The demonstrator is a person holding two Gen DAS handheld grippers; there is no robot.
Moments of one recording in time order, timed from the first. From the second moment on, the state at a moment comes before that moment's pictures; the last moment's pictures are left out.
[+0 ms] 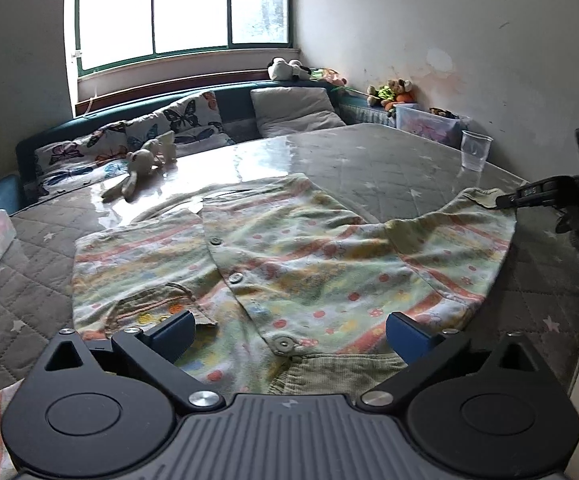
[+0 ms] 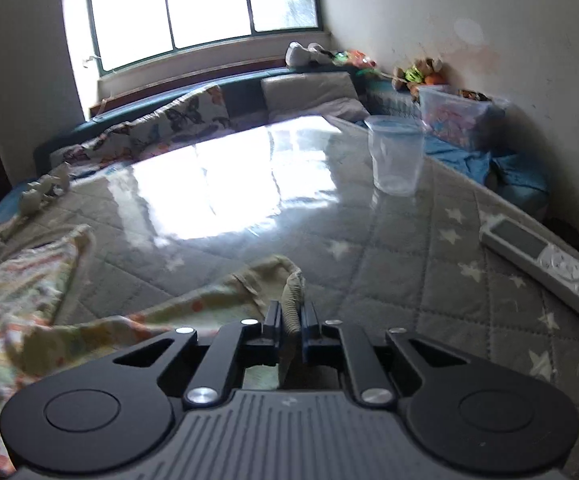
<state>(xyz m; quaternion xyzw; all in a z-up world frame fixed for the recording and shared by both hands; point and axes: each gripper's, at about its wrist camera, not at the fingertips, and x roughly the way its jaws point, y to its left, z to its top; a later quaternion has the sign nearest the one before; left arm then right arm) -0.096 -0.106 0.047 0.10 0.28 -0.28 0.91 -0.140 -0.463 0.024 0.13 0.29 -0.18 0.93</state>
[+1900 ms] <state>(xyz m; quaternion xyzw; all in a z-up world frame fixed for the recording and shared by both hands) -0.075 -0.065 0.029 0.05 0.31 -0.19 0.93 -0.112 -0.285 0.028 0.00 0.38 0.12 0.92</state>
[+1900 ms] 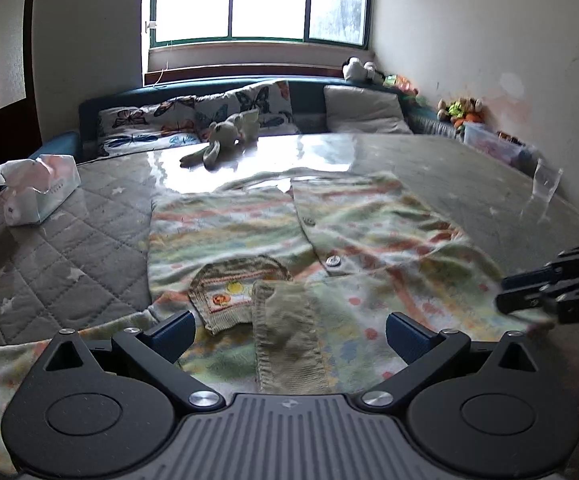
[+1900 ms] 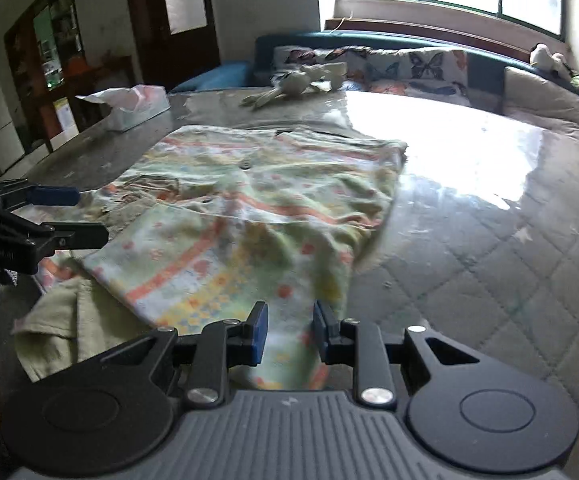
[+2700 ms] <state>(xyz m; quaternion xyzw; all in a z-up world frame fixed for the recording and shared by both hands) -0.074 -0.040 0.013 0.06 0.33 -0.09 0.94 -0.069 -0.278 0.024 -0.03 0.36 0.12 0.93</state>
